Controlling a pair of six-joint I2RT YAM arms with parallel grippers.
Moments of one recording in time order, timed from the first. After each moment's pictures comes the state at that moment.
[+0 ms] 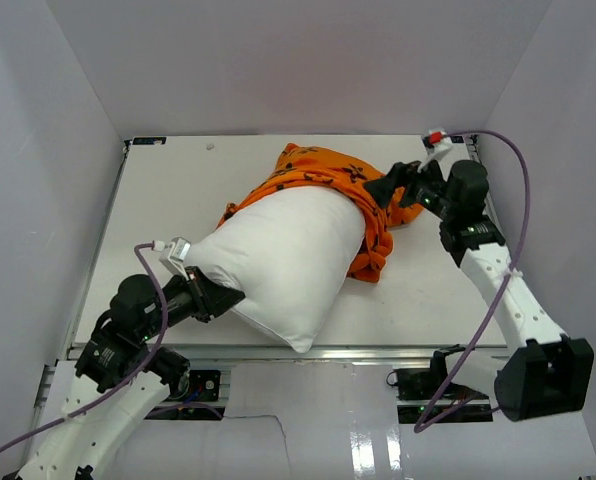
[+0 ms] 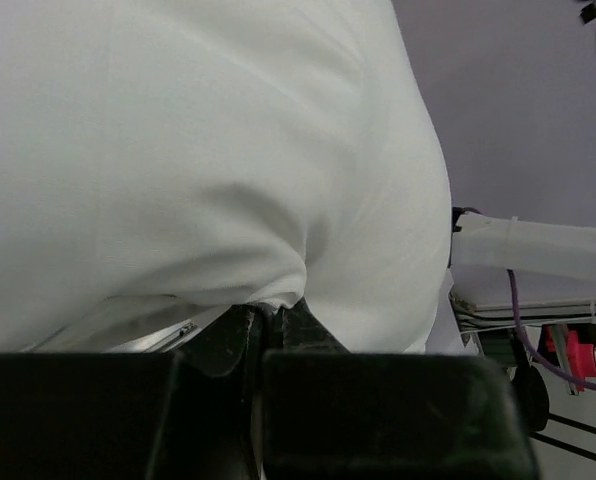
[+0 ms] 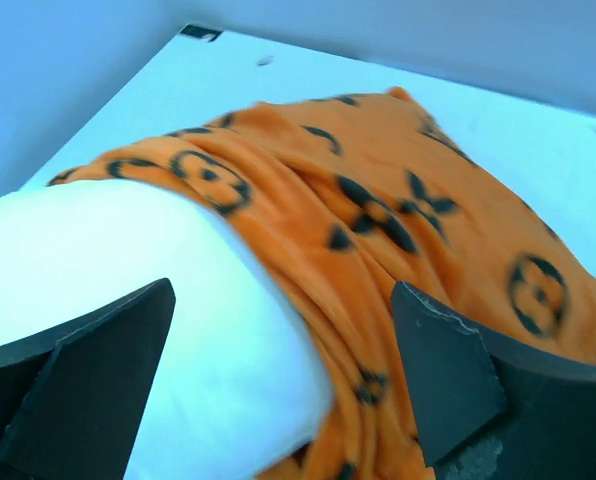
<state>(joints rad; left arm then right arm) -0.51 0.32 0.70 -0.61 0.33 -0.75 0.17 1.12 0.93 0.06 -0.49 0.24</state>
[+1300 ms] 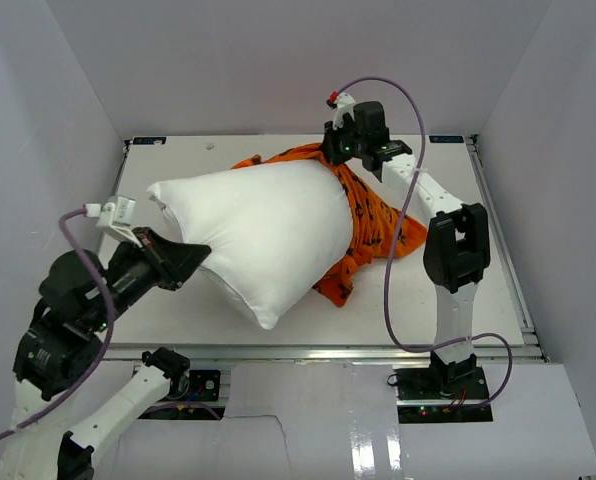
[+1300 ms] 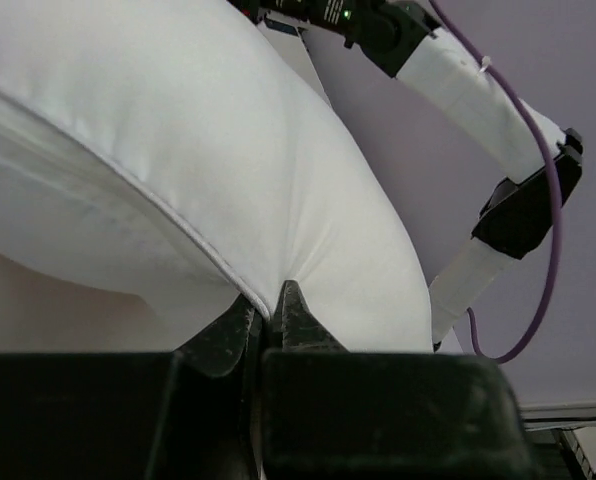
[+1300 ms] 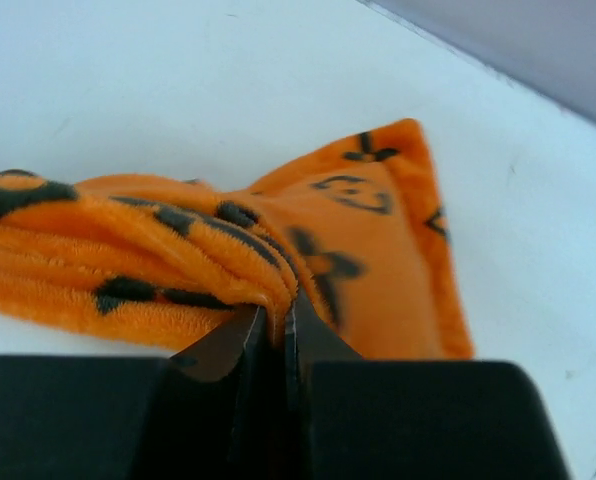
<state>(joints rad) -0.50 0.57 1.22 -0.79 0.15 -0.64 0.43 2.06 1.86 -0.24 -0.34 -0.04</state>
